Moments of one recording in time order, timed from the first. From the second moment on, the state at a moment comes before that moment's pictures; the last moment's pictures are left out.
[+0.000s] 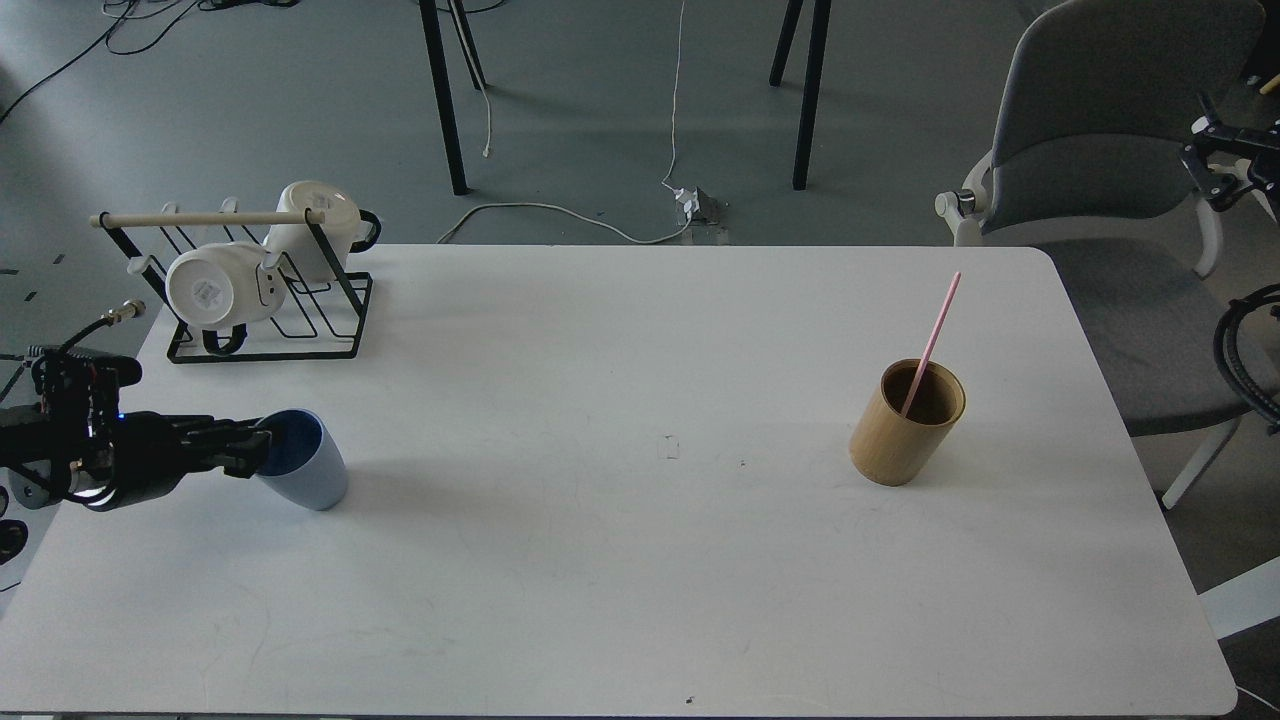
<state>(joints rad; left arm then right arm) -0.61 0.90 -0.30 -1.01 1.69 -0.15 -0.39 0.68 -0.64 1.02 0.68 0.21 0.49 0.14</state>
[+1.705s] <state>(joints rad) -1.08 0.22 -0.15 -0.99 1.97 -0.49 -0.21 0.67 -0.70 1.06 0.67 0.21 0.49 0.15</state>
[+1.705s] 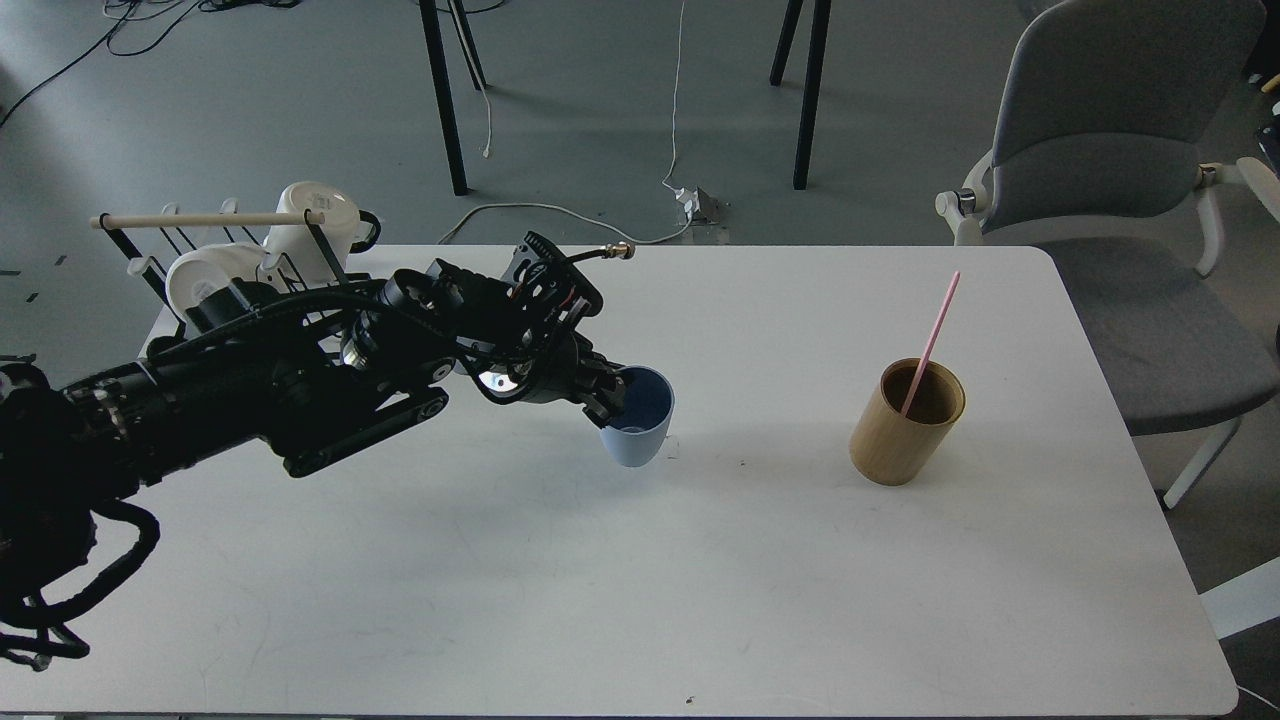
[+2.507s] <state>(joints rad) -1.07 0.22 -0.18 -1.00 1.96 -0.49 -0.21 0.66 -0.71 1.06 0.67 0.21 0.49 0.16</state>
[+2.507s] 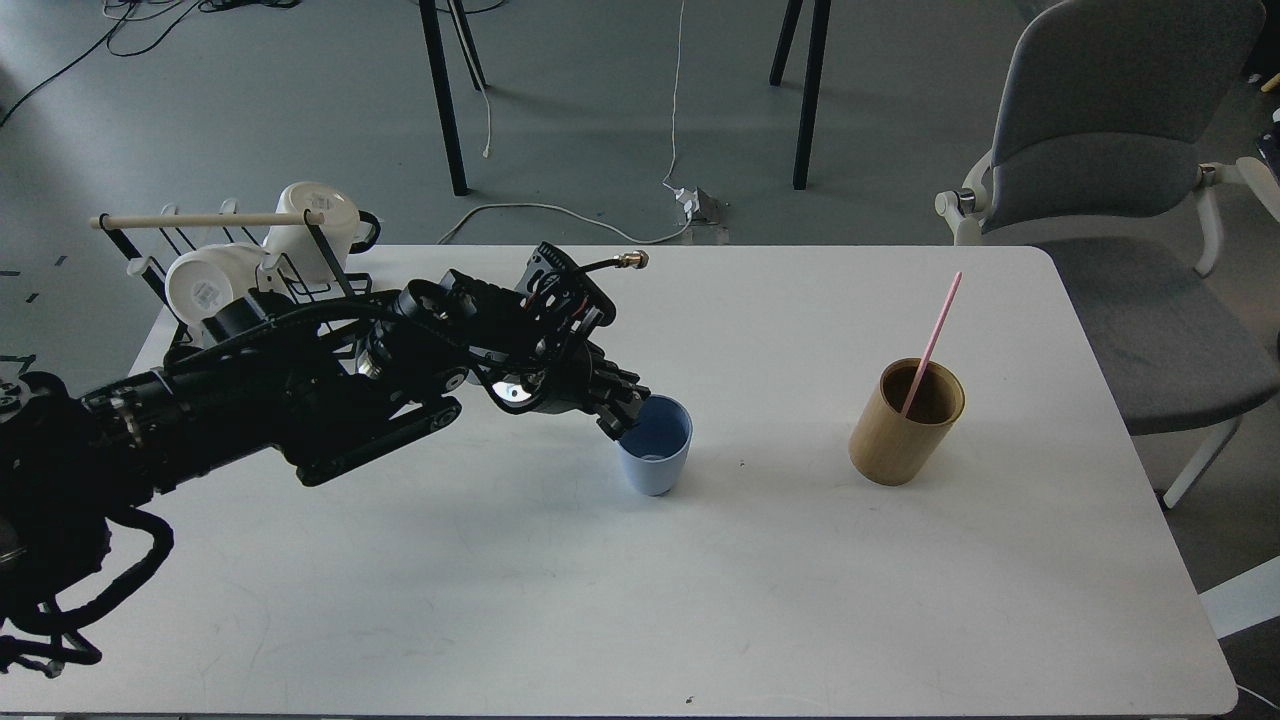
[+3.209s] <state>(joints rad) -1.05 0.29 -0.64 -0.80 0.66 -0.41 -0.25 0.65 -0.98 0.89 0.91 0.09 0.49 0.13</state>
